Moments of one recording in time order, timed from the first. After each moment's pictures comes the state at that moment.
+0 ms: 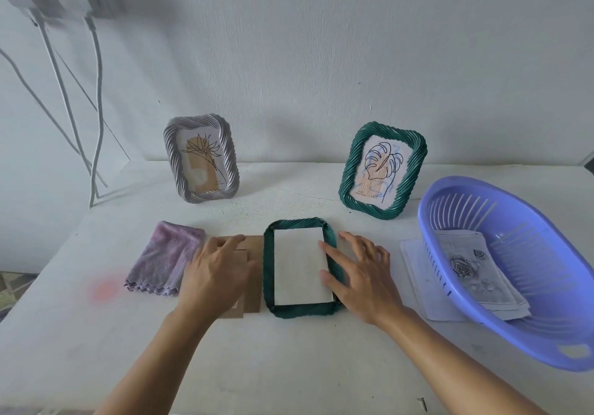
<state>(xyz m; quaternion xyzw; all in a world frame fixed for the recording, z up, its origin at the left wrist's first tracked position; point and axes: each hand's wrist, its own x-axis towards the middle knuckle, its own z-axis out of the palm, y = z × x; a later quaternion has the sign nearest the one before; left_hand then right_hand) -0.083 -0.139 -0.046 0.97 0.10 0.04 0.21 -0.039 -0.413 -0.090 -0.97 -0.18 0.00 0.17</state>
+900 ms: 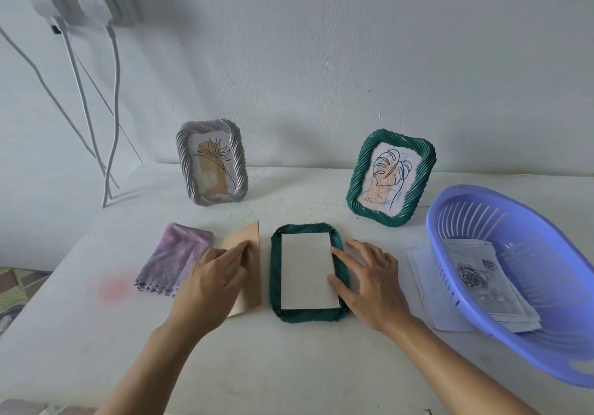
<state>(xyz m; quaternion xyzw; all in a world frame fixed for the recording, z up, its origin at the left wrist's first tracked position) -0.106 -0.130 -0.028 0.95 0.09 0.03 0.30 -0.038 -0.414 -0.094 -0.97 -0.17 -0.04 0.19</state>
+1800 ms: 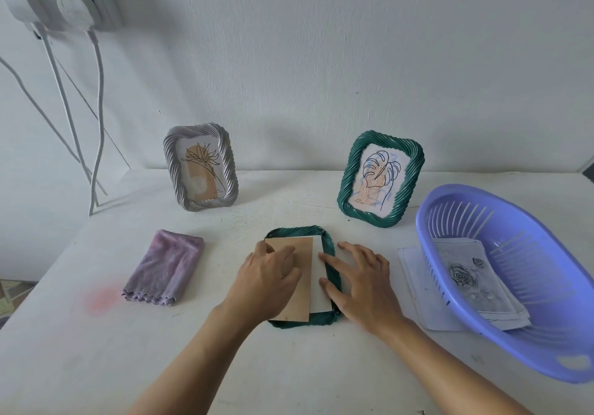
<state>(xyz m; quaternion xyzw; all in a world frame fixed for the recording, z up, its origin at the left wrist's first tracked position) -0.071 -0.211 -0.016 0.96 0.02 -0.06 0.26 -0.039 -0.414 -0.094 -0.96 -0.18 -0.04 0.20</state>
